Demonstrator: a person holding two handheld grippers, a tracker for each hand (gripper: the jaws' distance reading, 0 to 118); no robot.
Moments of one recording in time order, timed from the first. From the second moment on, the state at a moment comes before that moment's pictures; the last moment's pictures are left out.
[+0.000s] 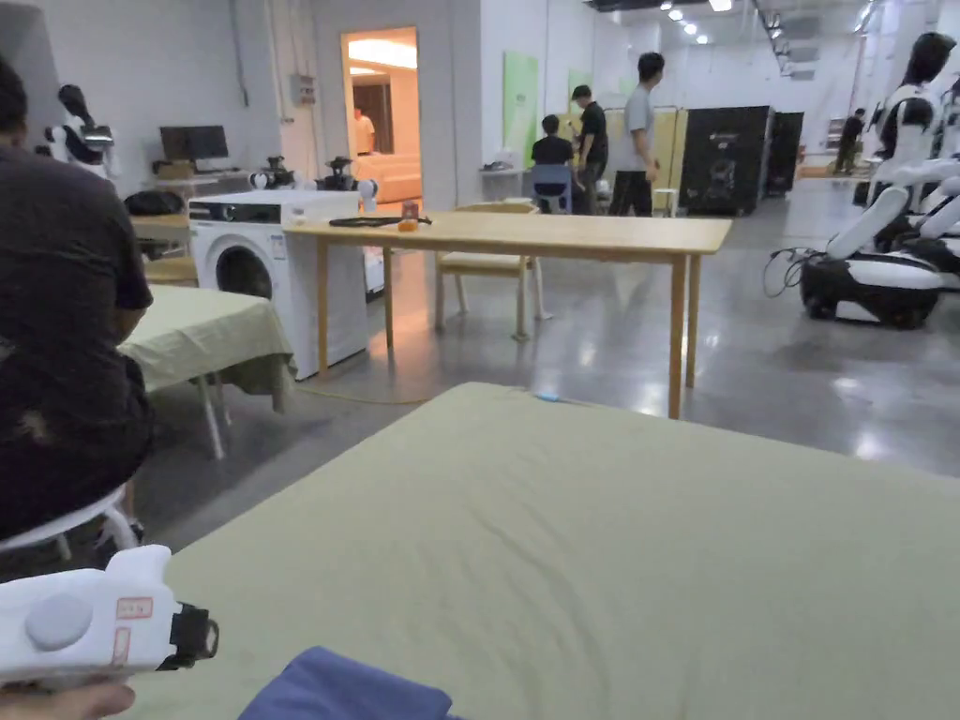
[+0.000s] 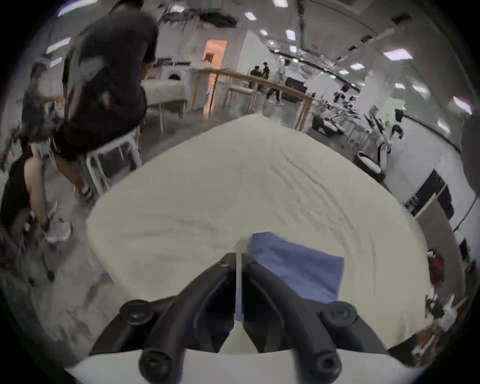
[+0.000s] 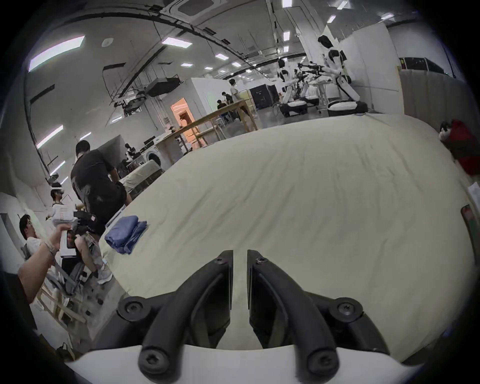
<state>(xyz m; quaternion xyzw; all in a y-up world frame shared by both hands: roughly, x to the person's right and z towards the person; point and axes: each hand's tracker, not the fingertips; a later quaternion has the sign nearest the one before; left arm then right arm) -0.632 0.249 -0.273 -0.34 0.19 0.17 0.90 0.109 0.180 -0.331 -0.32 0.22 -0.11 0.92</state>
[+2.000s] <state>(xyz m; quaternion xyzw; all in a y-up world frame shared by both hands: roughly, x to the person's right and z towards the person) -0.140 0.393 -0.328 -0.06 0.03 -0.04 1.00 0.124 0.402 -0.357 -0.10 0.08 -0.09 0.99</state>
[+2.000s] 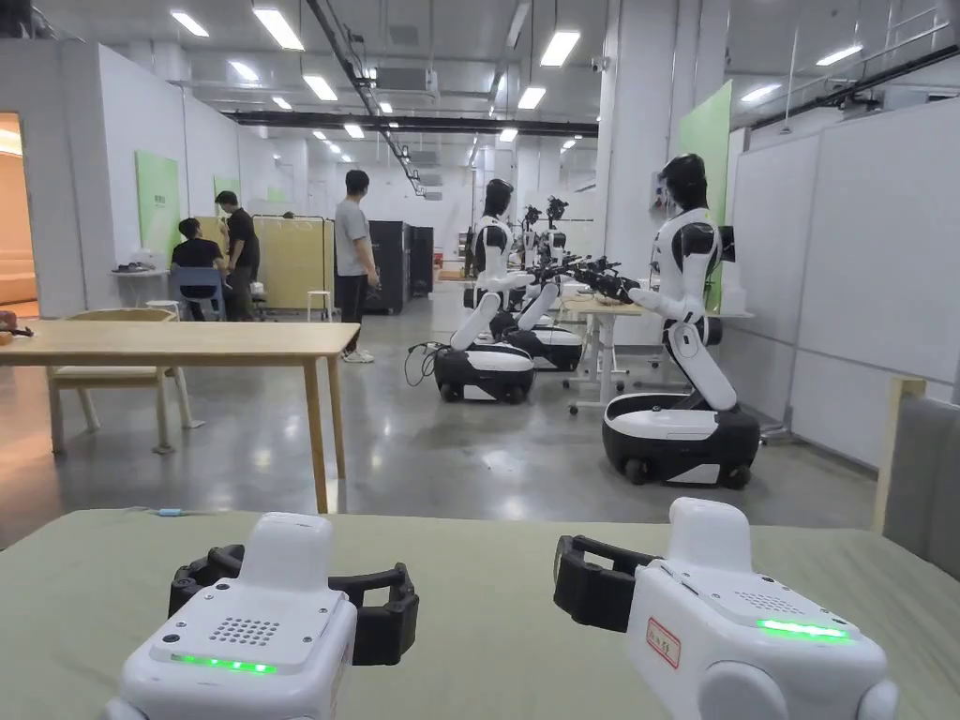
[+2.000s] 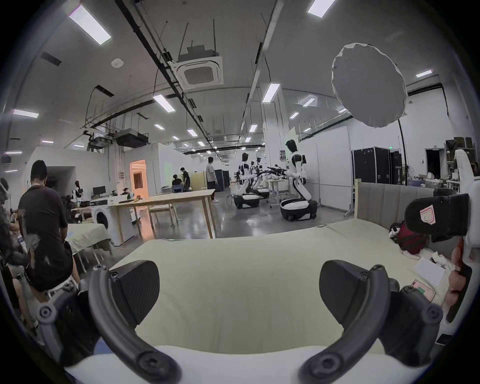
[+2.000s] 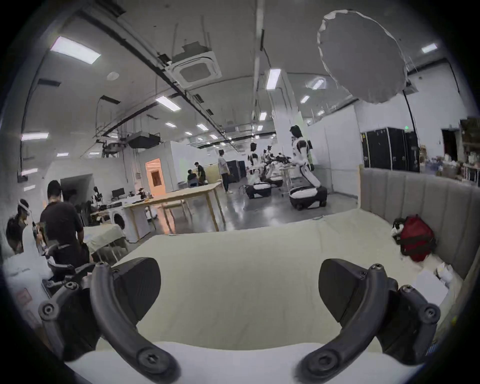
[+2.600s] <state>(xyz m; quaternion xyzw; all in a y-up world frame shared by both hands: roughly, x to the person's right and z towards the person) -0.135 0.394 -0.326 -0.06 0.02 -0.04 1.00 0.127 0.420 -0.355 -0.13 0.06 -0.15 0.98</state>
